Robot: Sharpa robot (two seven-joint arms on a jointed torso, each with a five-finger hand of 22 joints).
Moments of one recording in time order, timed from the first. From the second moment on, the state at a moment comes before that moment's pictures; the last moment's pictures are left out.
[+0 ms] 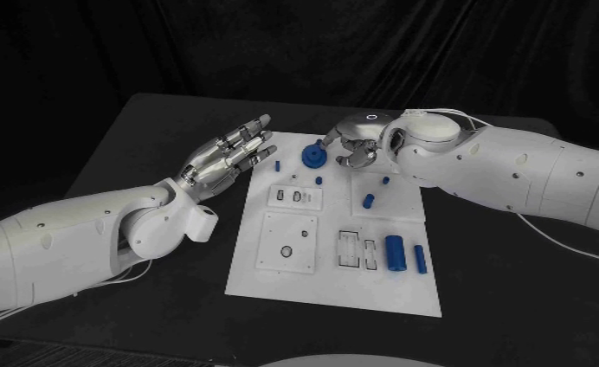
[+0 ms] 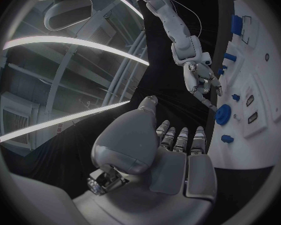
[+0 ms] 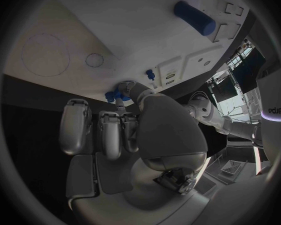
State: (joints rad) left arm 1.20 -0.95 -0.21 1.52 -0.09 0.16 0.68; left_hand 1.41 0.27 -0.18 0.17 0.56 0.17 0.02 0.03 0.03 0.00 0.00 0.00 0.00 0.00 0.09 0.01 0.00 0.17 0.00 0.19 0.01 0.00; right arm 1.38 -0.53 -0.21 1.21 -1.56 -0.14 0.00; right_hand 1.28 -0.08 0.38 0.00 0.63 0.72 0.03 0.09 0.09 1.47 -0.06 1.57 1.31 1.47 -0.11 1.57 1.31 0.08 1.43 0.01 1.34 1.31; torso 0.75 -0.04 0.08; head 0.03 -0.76
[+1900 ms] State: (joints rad) left arm 1.20 -0.95 -0.21 1.51 -0.09 0.17 0.68; left_hand 1.41 0.27 -0.18 0.17 0.56 0.17 0.02 0.03 0.03 0.00 0.00 0.00 0.00 0.00 0.09 0.01 0.00 0.17 0.00 0.19 0.01 0.00; right arm 1.37 -0.51 -0.21 1.19 -1.53 -0.15 0.01; right_hand 1.24 -0.05 0.39 -0.07 0.58 0.53 0.02 0.07 0.18 1.47 -0.05 1.57 1.31 1.47 -0.10 1.56 1.31 0.08 1.43 0.02 1.30 1.31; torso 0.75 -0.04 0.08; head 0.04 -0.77
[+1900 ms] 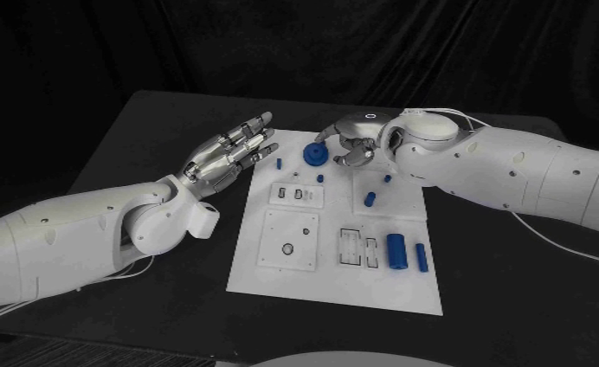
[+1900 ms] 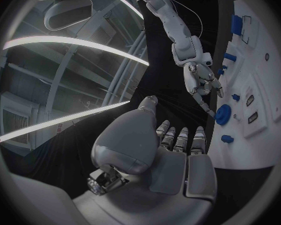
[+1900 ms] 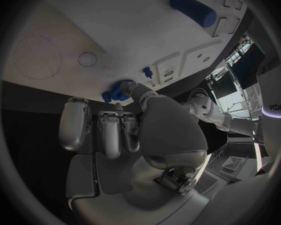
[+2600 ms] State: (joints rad) left arm 1.20 -0.94 -0.21 1.51 -0.09 0.17 0.68; left_hand 1.41 0.27 -0.18 0.17 0.56 0.17 0.02 0.03 0.03 0.00 0.00 0.00 0.00 0.00 0.09 0.01 0.00 0.17 0.00 0.19 0.01 0.00; right arm 1.36 -0.50 -0.20 1.15 -1.52 -0.14 0.01; right_hand 1.23 -0.06 0.40 -0.06 0.58 0.75 0.05 0.12 0.21 1.47 -0.04 1.57 1.31 1.47 -0.10 1.56 1.31 0.08 1.43 0.01 1.29 1.31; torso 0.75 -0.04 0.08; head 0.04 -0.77
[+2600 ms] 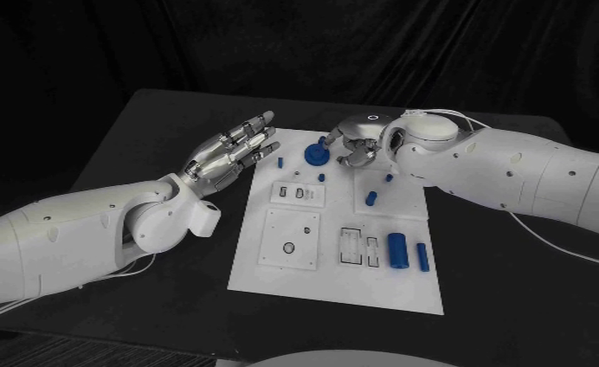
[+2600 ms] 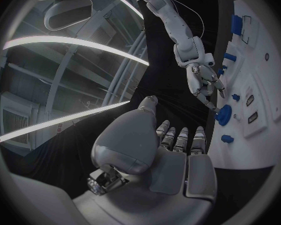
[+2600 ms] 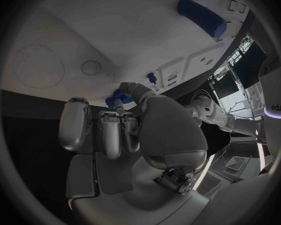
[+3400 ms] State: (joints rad) left arm 1.20 -0.95 -0.21 1.51 -0.09 0.17 0.68; left_hand 1.41 0.27 -0.18 0.17 0.56 0.17 0.02 0.03 0.03 0.00 0.01 0.00 0.00 0.00 0.09 0.01 0.00 0.17 0.00 0.19 0.01 0.00; right arm 1.37 -0.62 -0.21 1.24 -1.52 -0.18 0.01; right_hand 1.19 -0.05 0.34 0.00 0.32 0.79 0.06 0.16 0.24 1.47 -0.03 1.57 1.31 1.47 -0.09 1.55 1.31 0.08 1.43 0.02 1.29 1.31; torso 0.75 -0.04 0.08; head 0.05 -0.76
